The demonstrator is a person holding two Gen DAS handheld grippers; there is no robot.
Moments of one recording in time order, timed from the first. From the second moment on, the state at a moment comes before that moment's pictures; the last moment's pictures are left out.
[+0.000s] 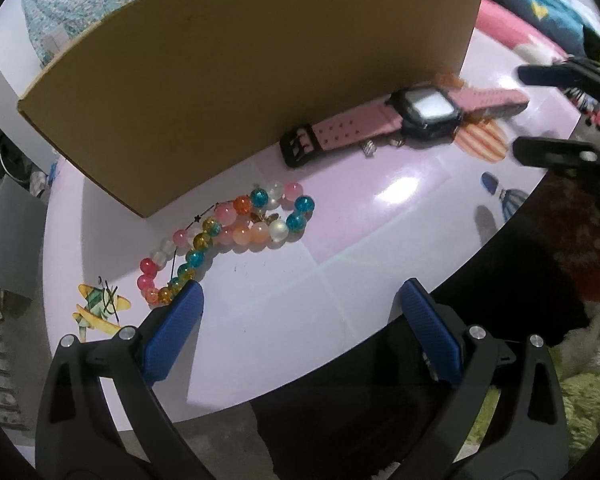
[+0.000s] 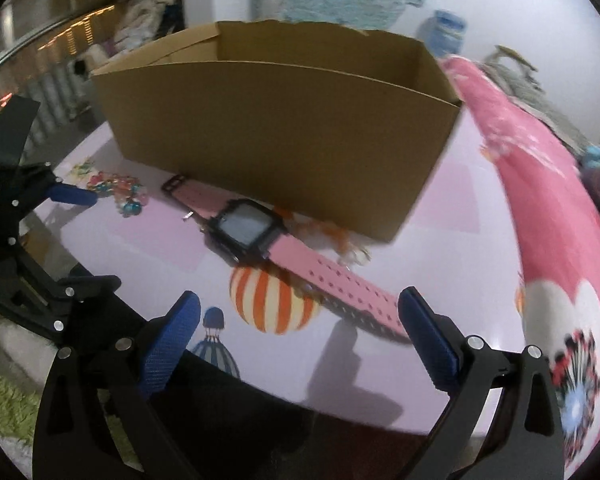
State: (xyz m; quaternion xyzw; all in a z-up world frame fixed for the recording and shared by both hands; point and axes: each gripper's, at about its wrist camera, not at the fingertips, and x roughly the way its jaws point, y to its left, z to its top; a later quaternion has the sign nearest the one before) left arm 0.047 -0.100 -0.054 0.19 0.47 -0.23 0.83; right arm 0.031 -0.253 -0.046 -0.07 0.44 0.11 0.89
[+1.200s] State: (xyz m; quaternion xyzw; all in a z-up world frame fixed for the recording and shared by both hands) left arm 0.044 -0.128 -0.032 0.27 0.32 -0.29 0.86; right arm 0.103 -0.255 -0.043 -0.04 0.51 0.30 0.81
